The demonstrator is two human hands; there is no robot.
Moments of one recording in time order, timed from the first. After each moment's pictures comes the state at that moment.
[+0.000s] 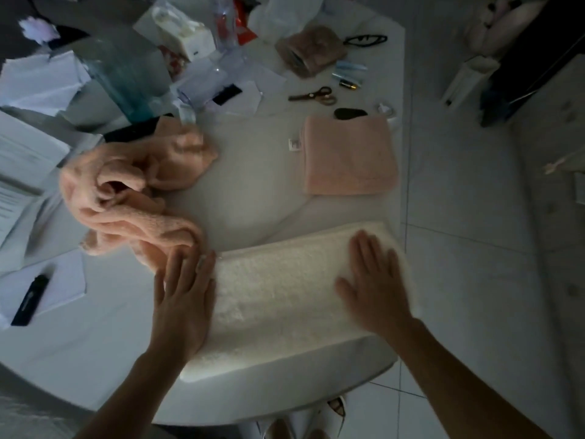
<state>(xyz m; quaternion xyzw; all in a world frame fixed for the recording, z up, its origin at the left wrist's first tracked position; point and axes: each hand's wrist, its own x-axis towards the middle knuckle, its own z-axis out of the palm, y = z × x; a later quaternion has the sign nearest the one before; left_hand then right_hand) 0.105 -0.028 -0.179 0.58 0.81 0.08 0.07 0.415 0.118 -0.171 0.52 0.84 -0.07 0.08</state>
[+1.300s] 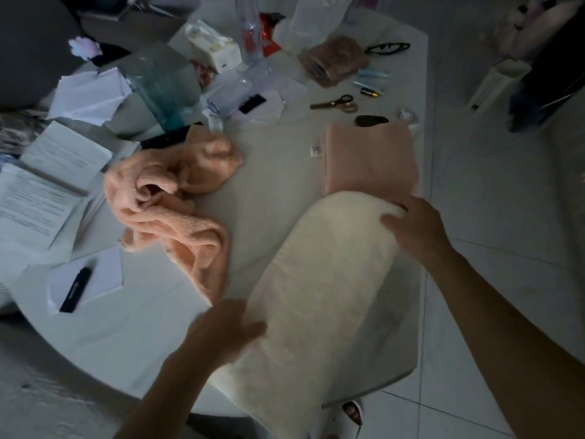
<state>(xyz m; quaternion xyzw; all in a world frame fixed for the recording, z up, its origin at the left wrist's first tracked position) 0.134 -0.032 -0.139 0.49 0.81 -0.04 0.33 0.391 0.214 -0.094 0.63 0.71 -0.28 -0.14</state>
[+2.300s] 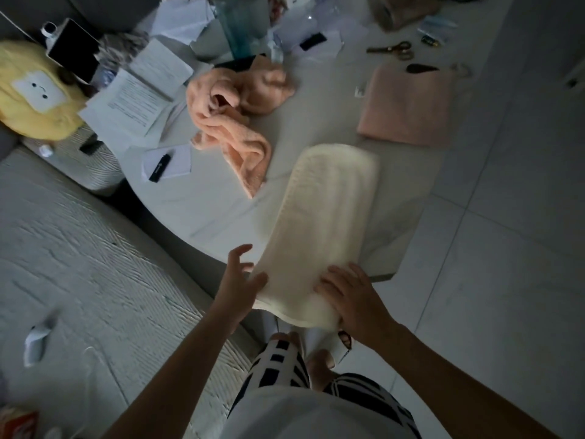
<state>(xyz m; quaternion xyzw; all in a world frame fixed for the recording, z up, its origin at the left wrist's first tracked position) 0.250 -0.176 -0.085 0.12 0.79 0.41 0.44 0.462 -0.046 -0.133 0.14 0.98 -0.15 -0.05</state>
